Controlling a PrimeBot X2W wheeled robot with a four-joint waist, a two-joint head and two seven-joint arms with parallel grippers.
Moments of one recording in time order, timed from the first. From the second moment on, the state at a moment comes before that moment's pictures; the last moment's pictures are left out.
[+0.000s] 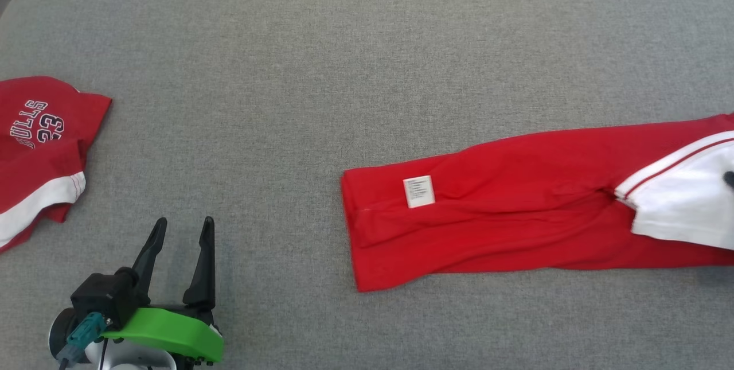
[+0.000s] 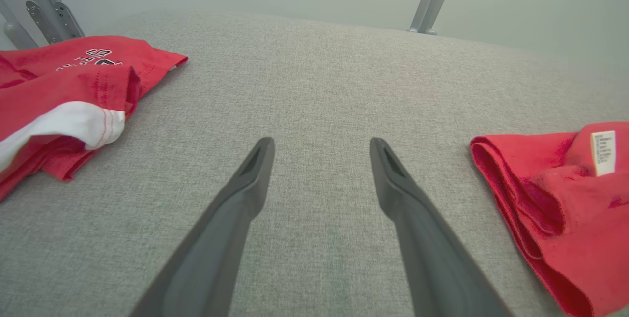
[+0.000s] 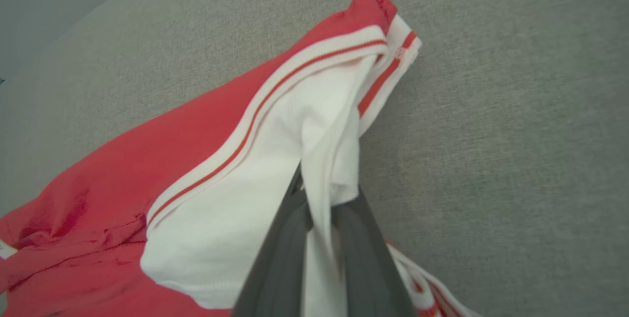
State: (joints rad) left arm -0.08 0.49 -0.50 0.00 -0.71 0.25 -0.25; right arm -0.21 -0.59 -0.12 0.26 0.95 0.13 0.55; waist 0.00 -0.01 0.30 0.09
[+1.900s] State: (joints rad) left arm -0.13 0.39 -0.43 0.16 -0.65 0.12 -0.26; right arm -0.15 -0.43 -0.05 -0.19 0.68 0.13 0.75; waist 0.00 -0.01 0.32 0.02
